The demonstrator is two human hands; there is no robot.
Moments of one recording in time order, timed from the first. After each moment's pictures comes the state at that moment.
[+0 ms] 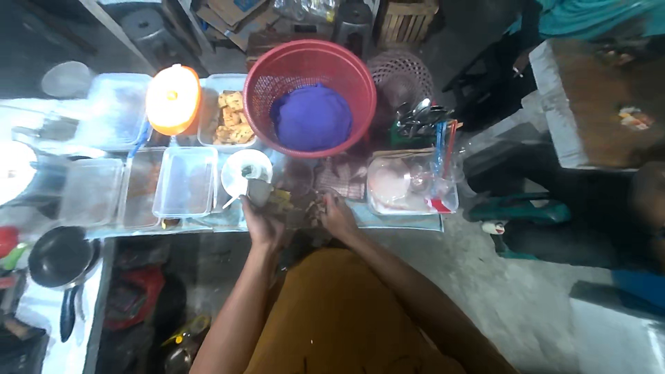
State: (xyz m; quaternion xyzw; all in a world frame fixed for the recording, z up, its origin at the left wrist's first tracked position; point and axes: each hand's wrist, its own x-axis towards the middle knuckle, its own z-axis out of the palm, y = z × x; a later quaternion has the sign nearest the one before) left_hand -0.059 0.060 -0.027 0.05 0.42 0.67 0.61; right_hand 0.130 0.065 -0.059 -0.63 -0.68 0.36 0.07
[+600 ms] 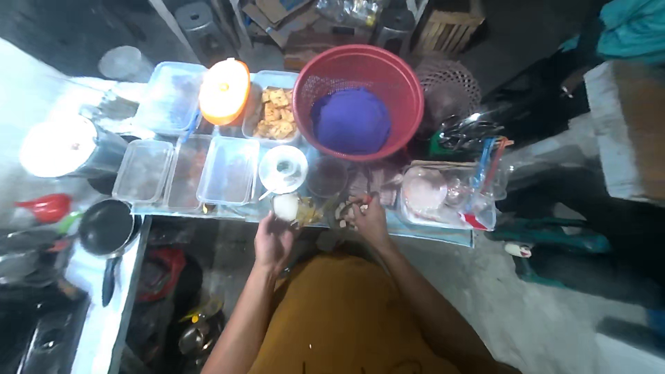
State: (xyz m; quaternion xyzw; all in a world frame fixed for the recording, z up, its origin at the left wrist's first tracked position) left_hand -0.125 0.009 -0.004 0.06 0.43 0.64 0.63; right_hand 0.114 0.058 -0.049 -0.67 -0.58 0.38 0.28
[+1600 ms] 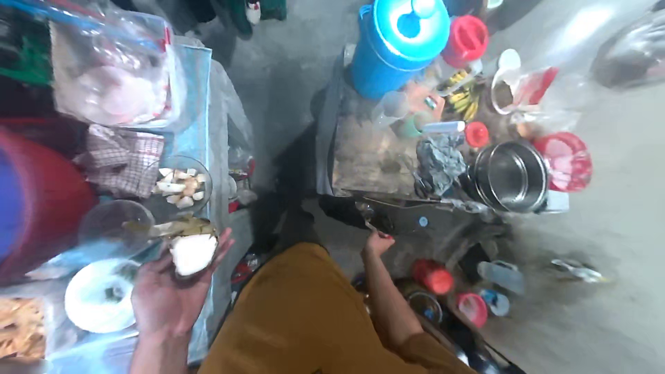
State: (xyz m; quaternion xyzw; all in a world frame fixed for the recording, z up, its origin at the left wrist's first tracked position) left_hand -0.156 0.031 0.038 0.36 0.32 -0.01 0.87; right_hand -0.197 -0.370 -0.192 -0.64 0.65 -0.10 0.40
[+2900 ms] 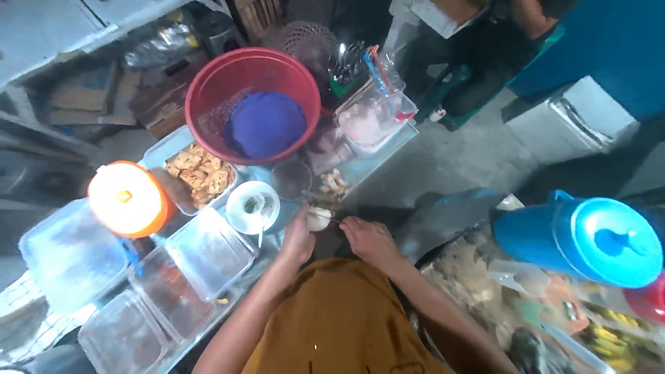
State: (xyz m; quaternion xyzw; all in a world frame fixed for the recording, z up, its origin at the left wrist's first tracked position) left_hand -0.134 0.074 0.019 0.27 0.50 0.16 0.81; right_hand -0.015 -0.076 0.016 -0.81 -0.54 0.18 0.12
